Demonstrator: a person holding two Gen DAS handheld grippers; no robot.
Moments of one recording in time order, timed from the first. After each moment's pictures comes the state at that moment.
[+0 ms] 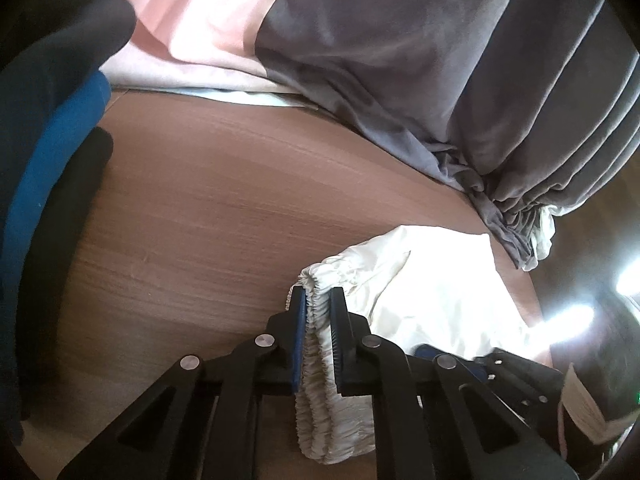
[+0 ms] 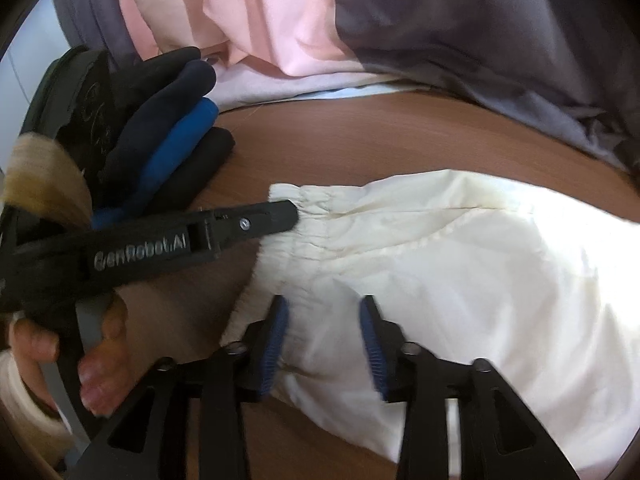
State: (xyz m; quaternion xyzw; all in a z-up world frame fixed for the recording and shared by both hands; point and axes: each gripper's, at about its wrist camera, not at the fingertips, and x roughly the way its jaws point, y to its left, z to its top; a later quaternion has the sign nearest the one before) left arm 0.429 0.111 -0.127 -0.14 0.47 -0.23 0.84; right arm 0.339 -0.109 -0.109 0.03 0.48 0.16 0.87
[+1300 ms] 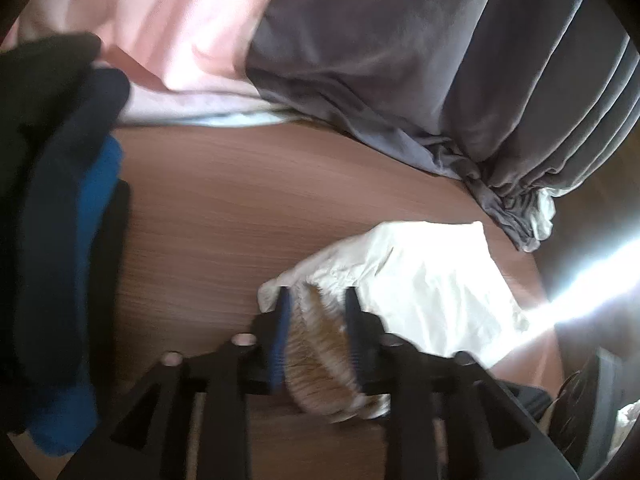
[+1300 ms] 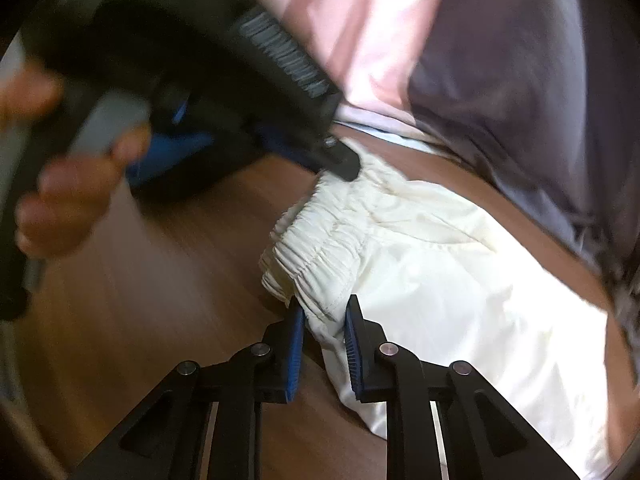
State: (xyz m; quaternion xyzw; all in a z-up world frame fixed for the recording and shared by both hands) left arm 0.428 0.119 -0.083 -0.09 0.48 -0.22 0.84; right arm 0.308 -0.078 -0.102 -0.10 0.40 0.18 0.89
